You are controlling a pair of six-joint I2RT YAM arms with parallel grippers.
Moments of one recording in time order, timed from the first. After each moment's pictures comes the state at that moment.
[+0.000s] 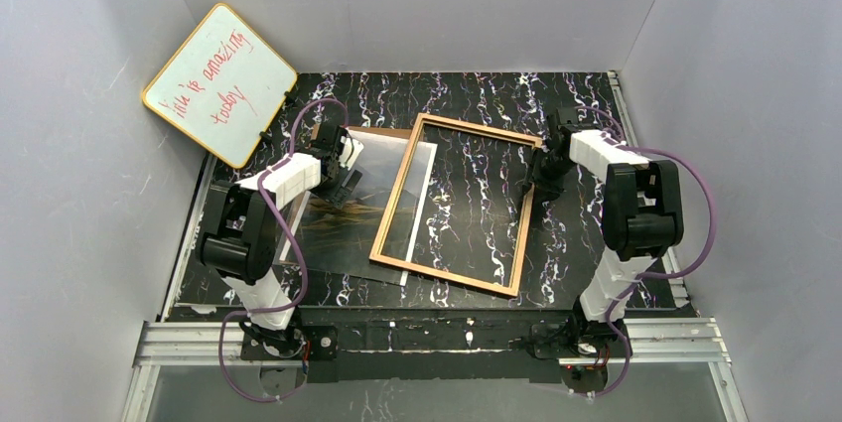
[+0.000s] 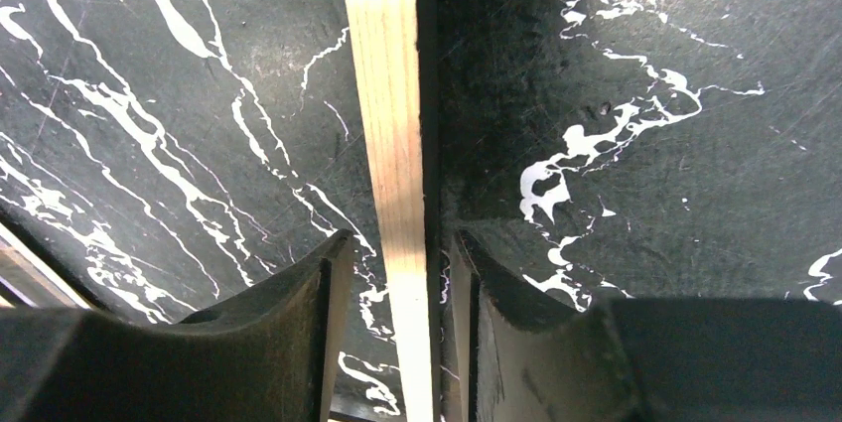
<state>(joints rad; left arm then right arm) -0.26 1.71 1.06 -0.54 -0.25 0.32 0.12 1.82 1.21 -0.73 -0.17 0.42</state>
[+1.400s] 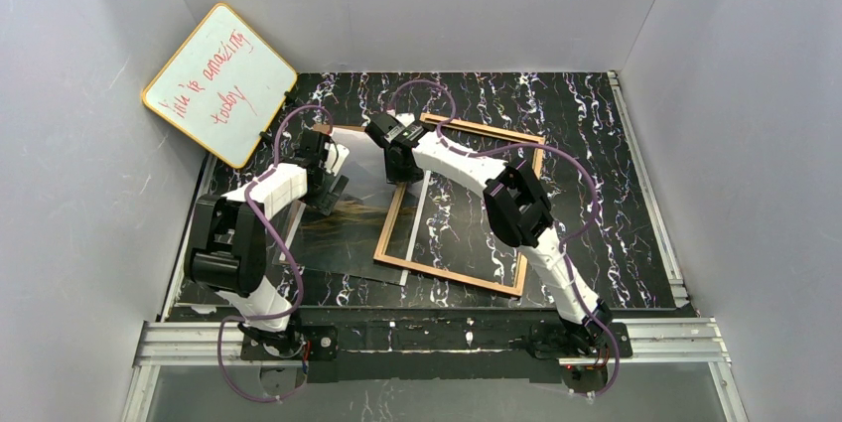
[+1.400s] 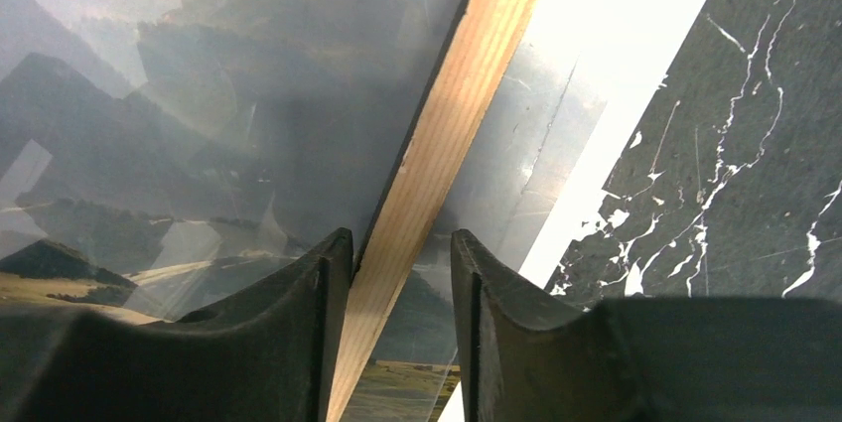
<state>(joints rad) -0.19 1.62 0.95 -0.49 -0.25 0.36 0.86 2.40 2.13 -0.89 0.28 0.66</state>
